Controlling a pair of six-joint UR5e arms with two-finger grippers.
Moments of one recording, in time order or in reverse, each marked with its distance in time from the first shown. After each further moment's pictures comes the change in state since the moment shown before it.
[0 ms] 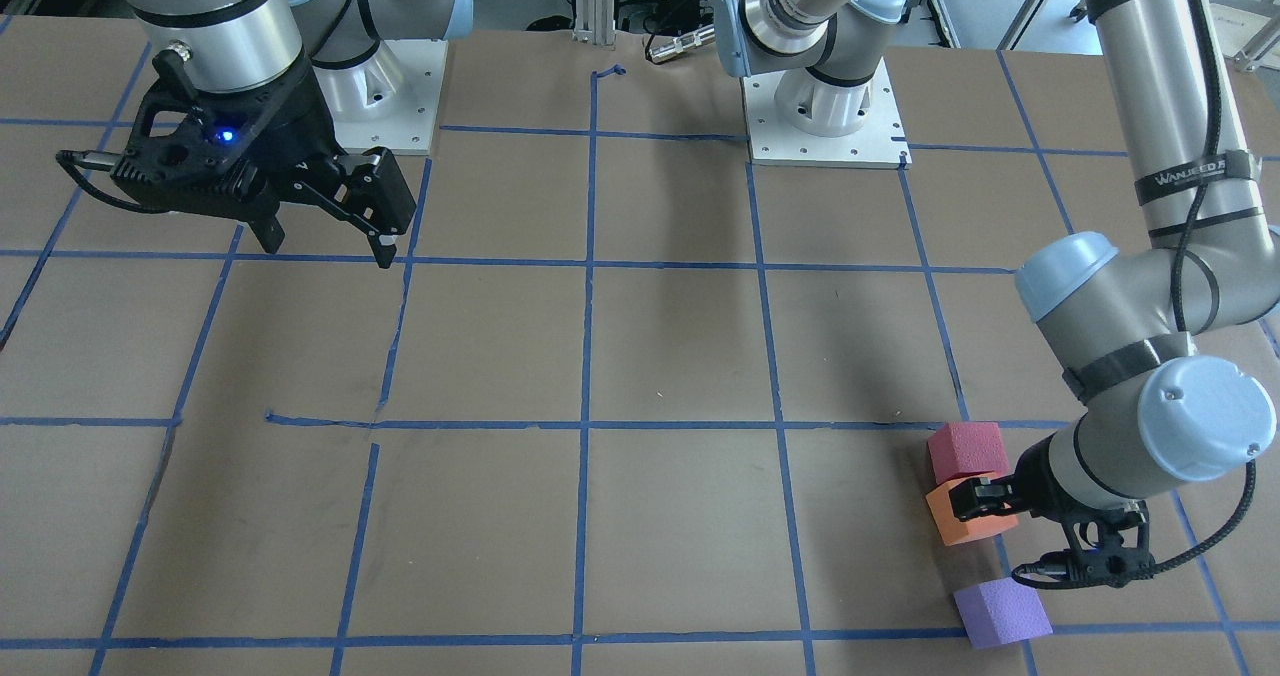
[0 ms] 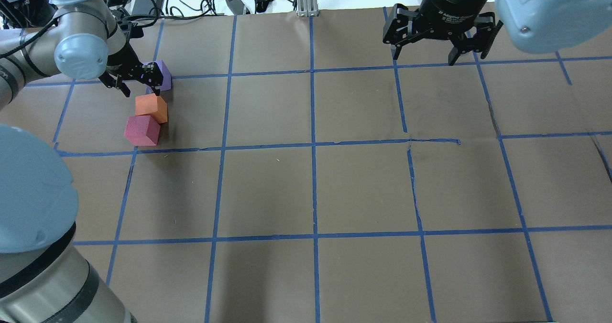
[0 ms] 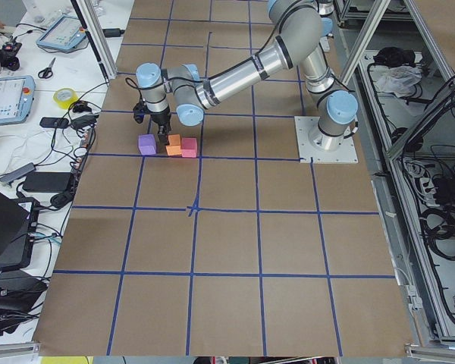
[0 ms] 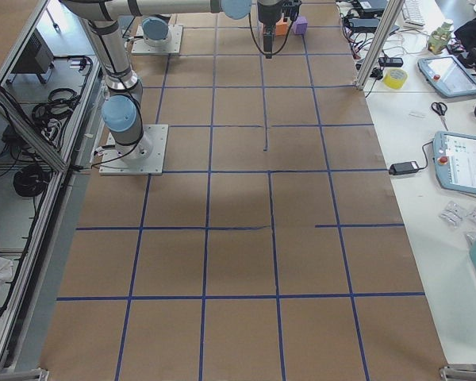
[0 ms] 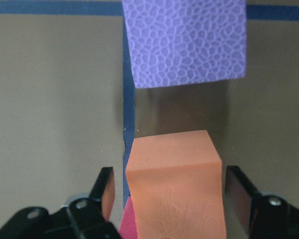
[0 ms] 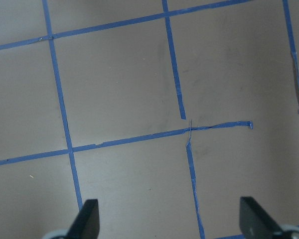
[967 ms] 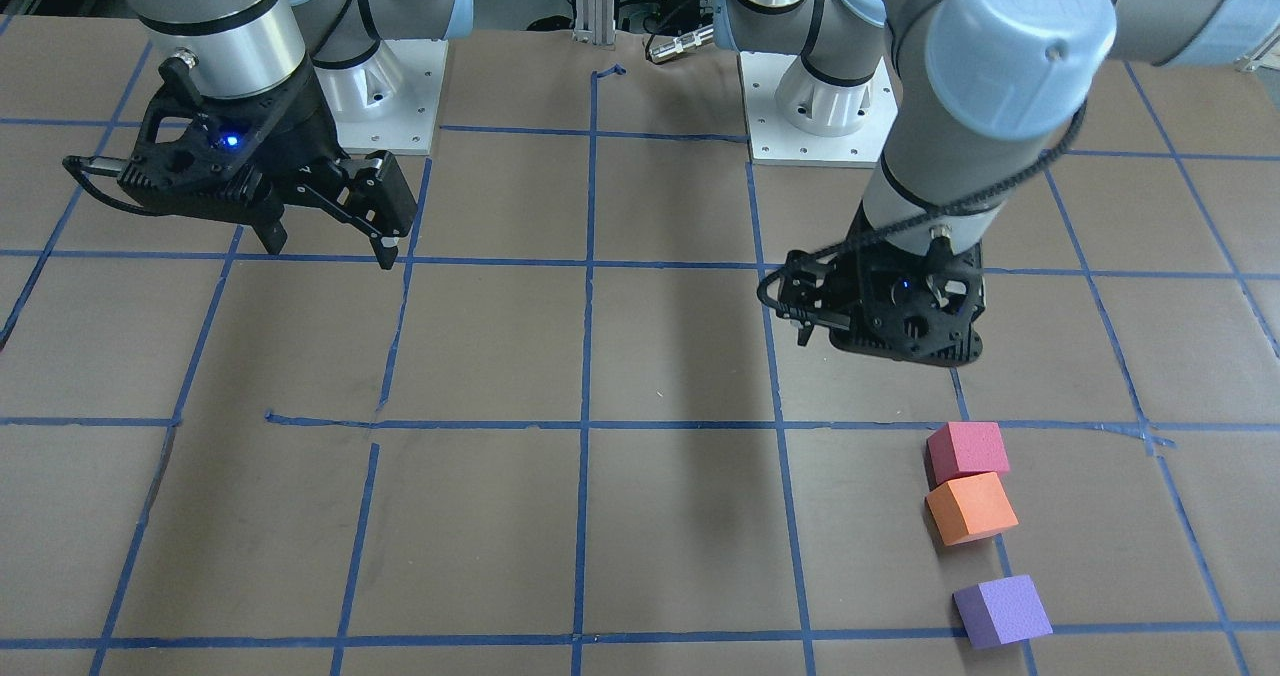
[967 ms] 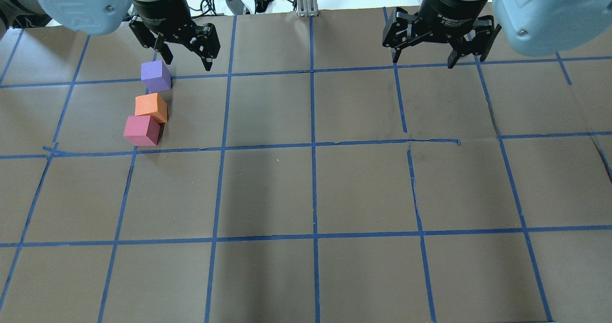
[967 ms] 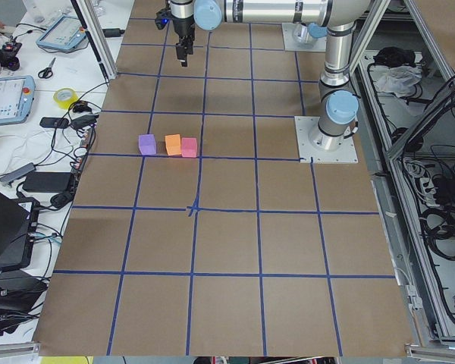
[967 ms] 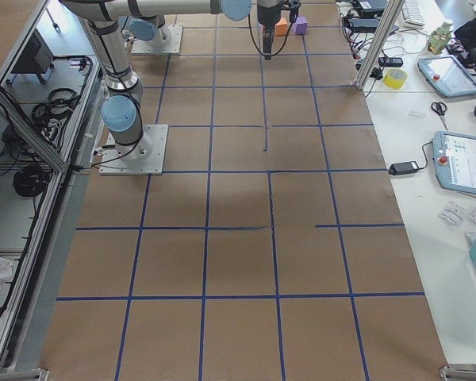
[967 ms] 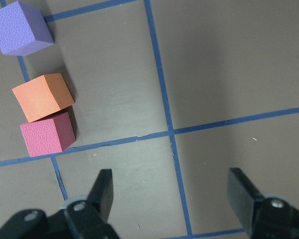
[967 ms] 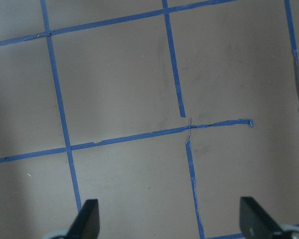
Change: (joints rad) left arm -0.325 0.320 0.075 -0.356 -0.003 -0.096; right arm 0.000 0.001 0.007 -0.001 0.000 -0.001
